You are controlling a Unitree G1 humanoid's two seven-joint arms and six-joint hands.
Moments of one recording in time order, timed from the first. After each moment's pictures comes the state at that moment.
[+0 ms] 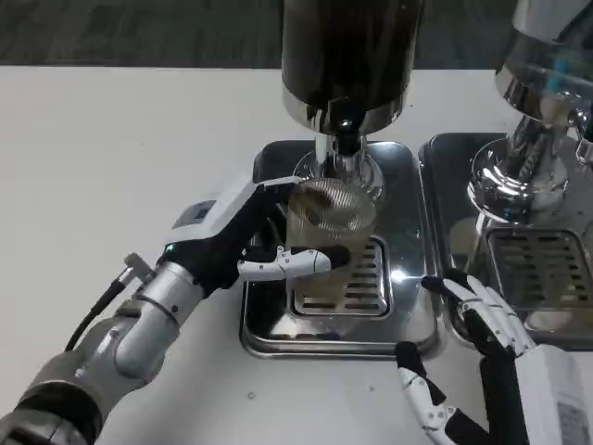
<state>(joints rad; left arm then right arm) -0.64 0.33 -0.37 1.20 0.57 -0.80 0.29 0.50 -0.16 0.31 -0.09 -0.80 -0.30 -0.66</state>
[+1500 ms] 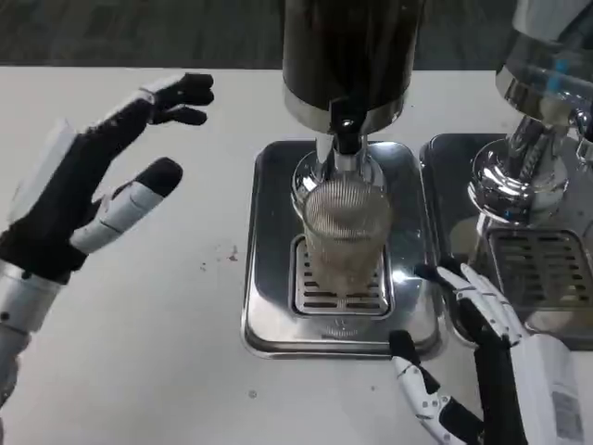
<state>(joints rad) -0.30 0.54 -0.05 0.64 -0.12 -1.02 -0.21 0.46 -0.16 0.32 -0.07 -0.78 -0.32 -0.66</state>
